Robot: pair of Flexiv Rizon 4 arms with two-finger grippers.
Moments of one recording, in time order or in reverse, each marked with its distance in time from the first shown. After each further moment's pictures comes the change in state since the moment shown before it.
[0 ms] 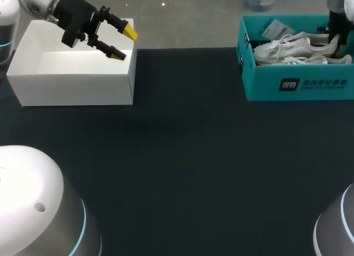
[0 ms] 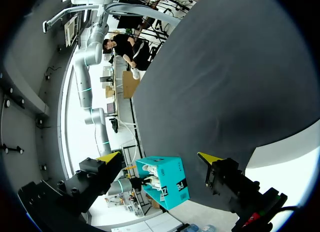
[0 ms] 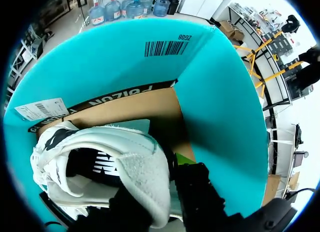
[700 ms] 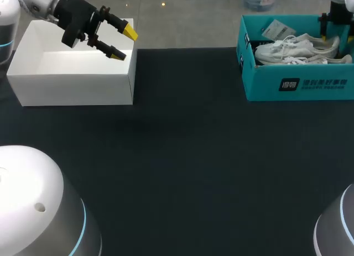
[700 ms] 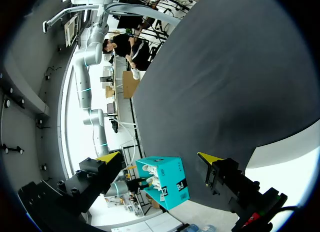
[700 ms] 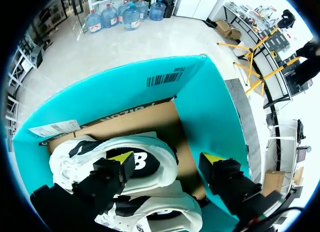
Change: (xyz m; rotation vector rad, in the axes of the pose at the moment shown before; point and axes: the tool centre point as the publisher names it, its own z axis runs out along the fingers) left arm 0.000 0.000 0.000 0.000 0.000 0.000; right arm 0.003 0.022 -0.030 -0.021 0.024 0.050
